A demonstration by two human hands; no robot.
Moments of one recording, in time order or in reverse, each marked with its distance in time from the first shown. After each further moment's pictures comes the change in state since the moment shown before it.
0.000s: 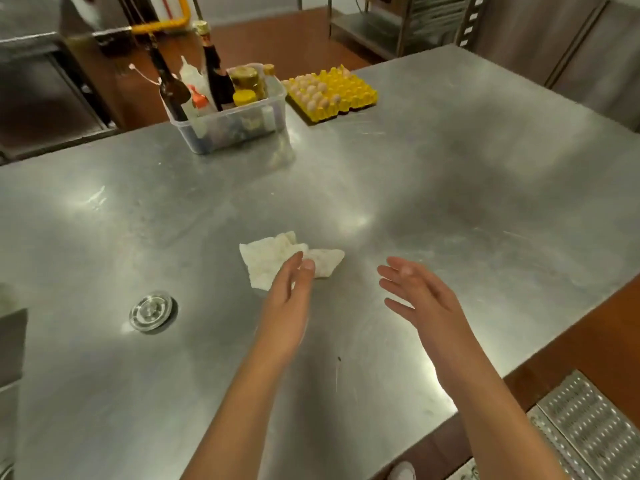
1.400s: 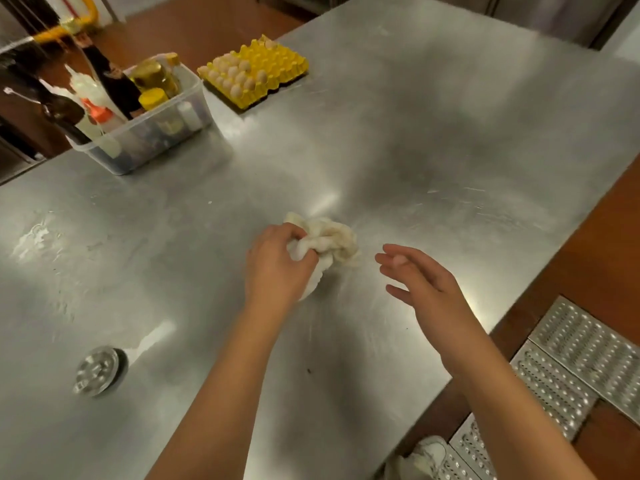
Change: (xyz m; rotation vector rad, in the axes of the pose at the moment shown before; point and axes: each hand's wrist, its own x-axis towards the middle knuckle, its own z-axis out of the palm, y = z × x) left_hand 0.095 0.008 0.090 0.759 -0.011 0.316; right_hand 0.041 0.030 -0.077 0.001 0.112 0.054
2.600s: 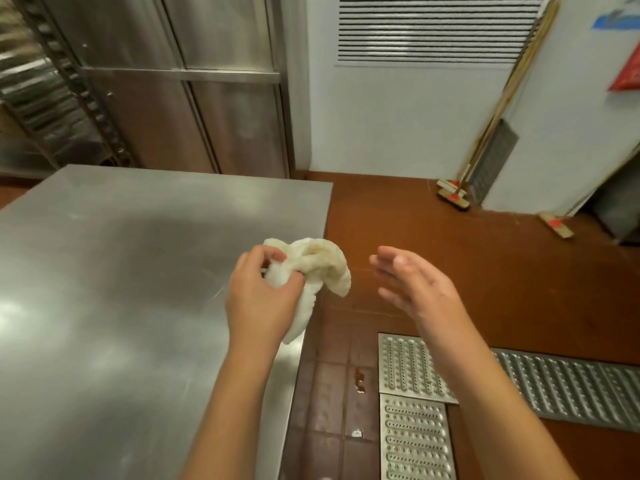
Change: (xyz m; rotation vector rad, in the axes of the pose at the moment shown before) left_hand 0.022 0.475 0.278 -0.461 -0.349 0.422; right_hand 0.028 -0.117 -0.451 0.205 0.712 -0.228
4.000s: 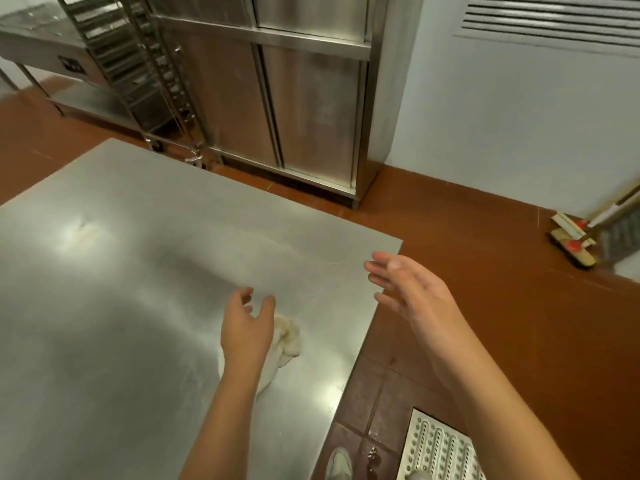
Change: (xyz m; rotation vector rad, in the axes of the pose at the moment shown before) left_hand 0.315 -0.128 0.140 0.101 0.266 -0.506; right_hand 0.429 0.014 0.064 -0.095 -0.361 0.123
